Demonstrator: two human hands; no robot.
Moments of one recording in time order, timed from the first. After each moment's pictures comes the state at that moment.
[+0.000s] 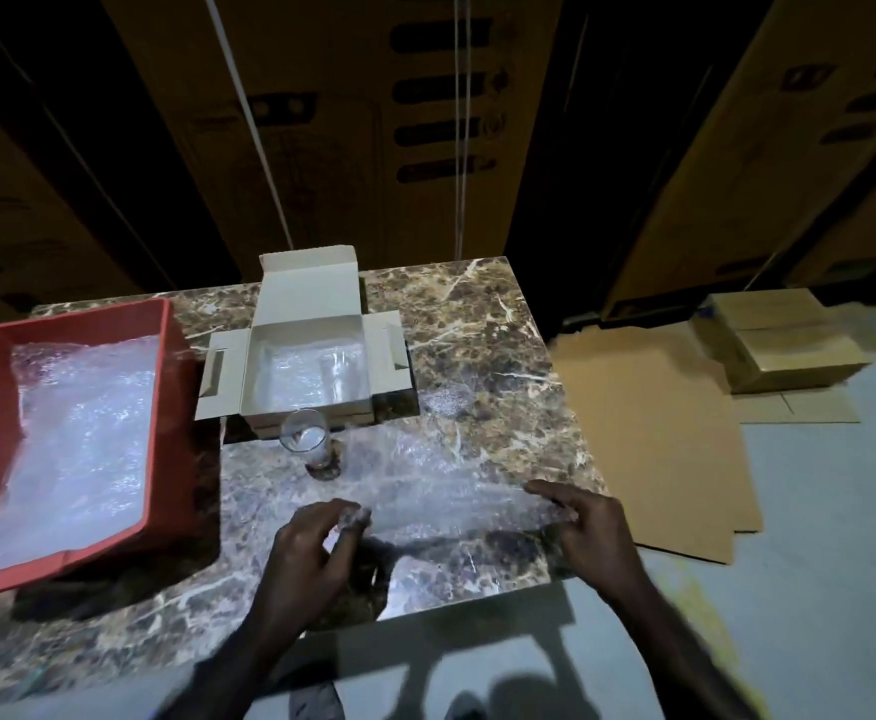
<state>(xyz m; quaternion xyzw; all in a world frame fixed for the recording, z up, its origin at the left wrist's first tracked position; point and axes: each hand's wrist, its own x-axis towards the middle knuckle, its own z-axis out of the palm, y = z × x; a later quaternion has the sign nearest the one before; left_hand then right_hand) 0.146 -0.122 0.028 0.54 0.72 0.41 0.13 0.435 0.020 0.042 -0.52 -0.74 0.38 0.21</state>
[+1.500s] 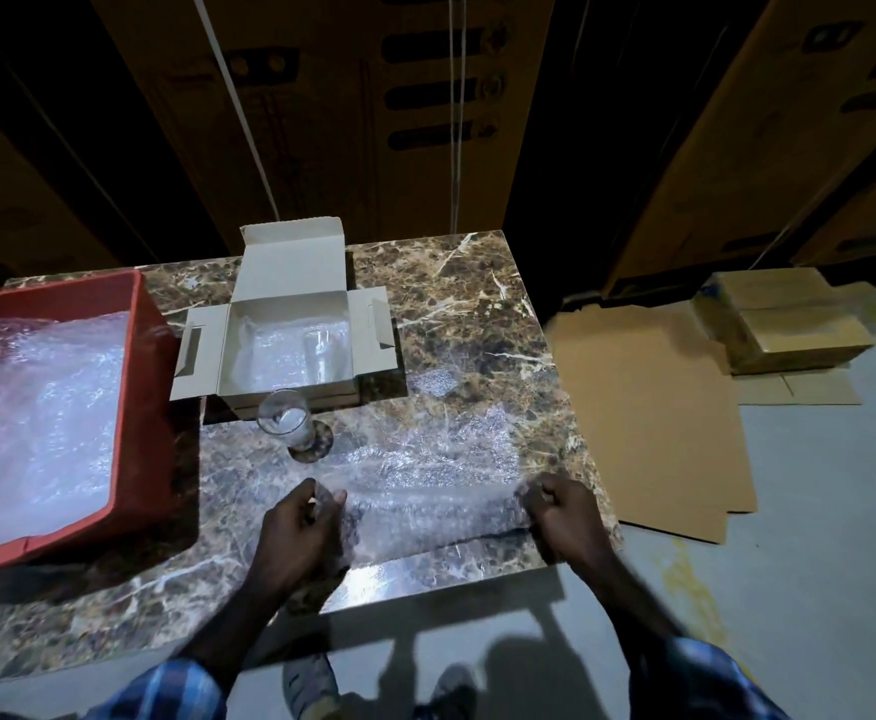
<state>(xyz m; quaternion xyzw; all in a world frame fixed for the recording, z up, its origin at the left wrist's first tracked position) 0.139 -0.106 -0.024 0.35 0.79 0.39 0.32 0.435 0.040 -0.024 -0.59 -0.63 0.46 0.19</state>
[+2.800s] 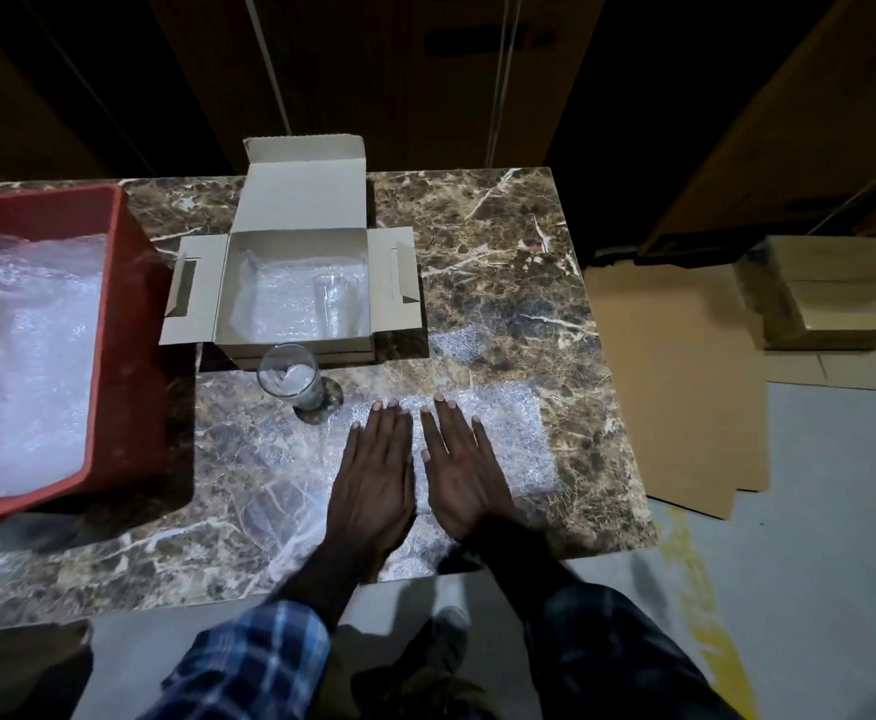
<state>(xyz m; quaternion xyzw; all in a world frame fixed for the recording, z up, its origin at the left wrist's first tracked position) 0.187 -0.060 -0.073 0.60 0.78 0.15 0.07 0.311 0.022 -0.083 -0.38 -0.91 0.15 0.03</state>
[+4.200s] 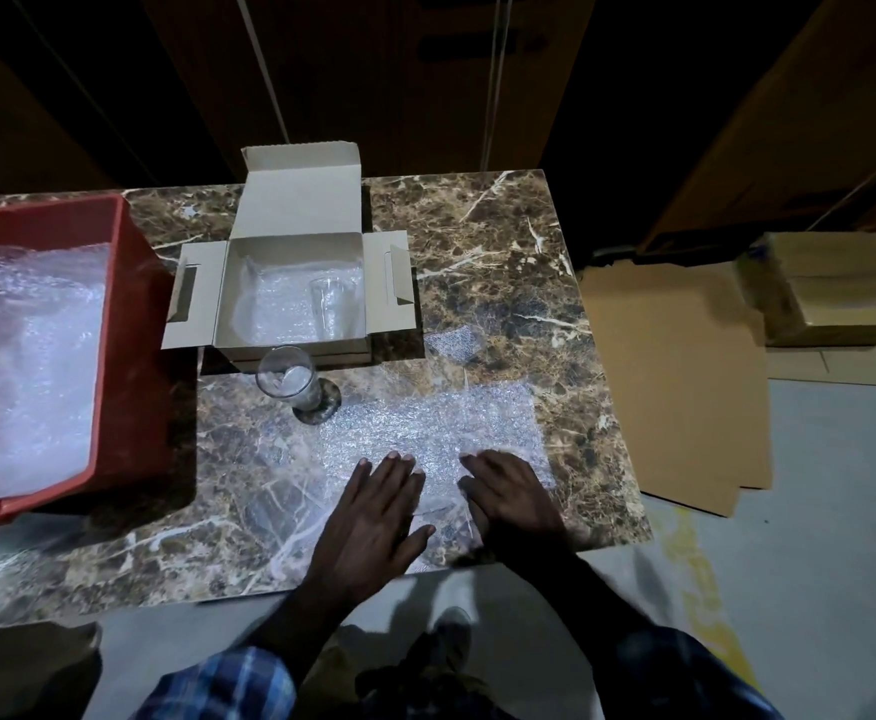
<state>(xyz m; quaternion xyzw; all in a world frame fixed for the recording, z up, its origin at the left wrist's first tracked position) 0.189 -0.101 -0.080 0.72 0.68 0.14 0.03 0.381 0.026 -0.076 -0.24 -0.94 0.09 0.23</state>
